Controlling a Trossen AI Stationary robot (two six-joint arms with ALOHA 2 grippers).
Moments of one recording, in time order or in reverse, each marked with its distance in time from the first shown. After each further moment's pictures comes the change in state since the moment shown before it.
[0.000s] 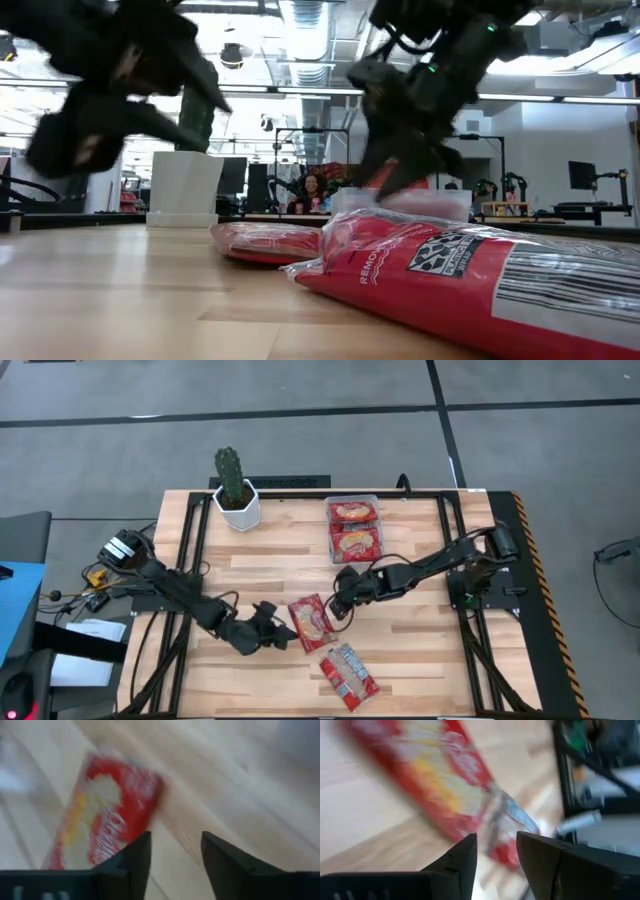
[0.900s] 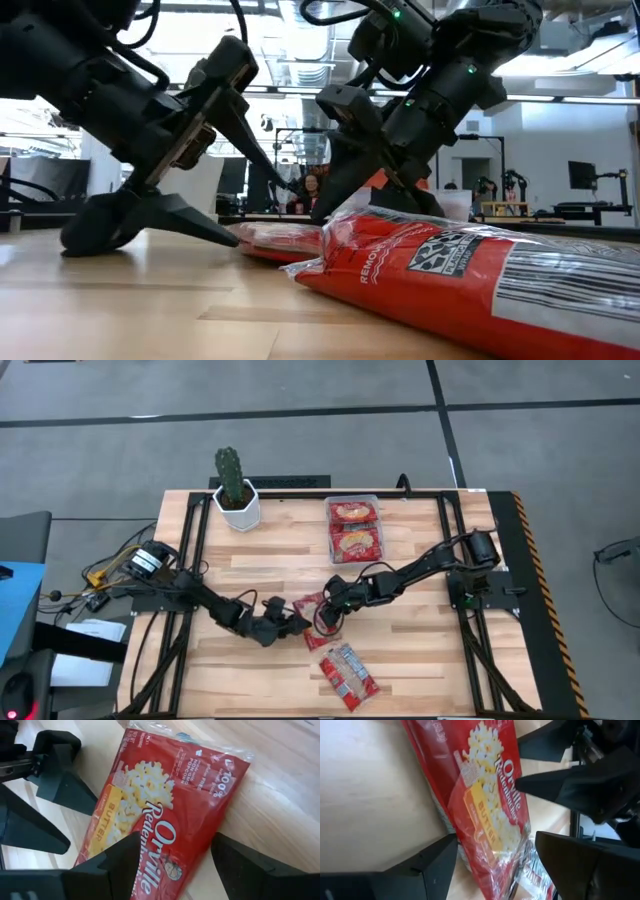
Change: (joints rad) left arm 0.124 0.270 -0.019 0.244 -0.040 -0.131; right arm -0.006 0.182 0.002 0.288 -0.123 0.030
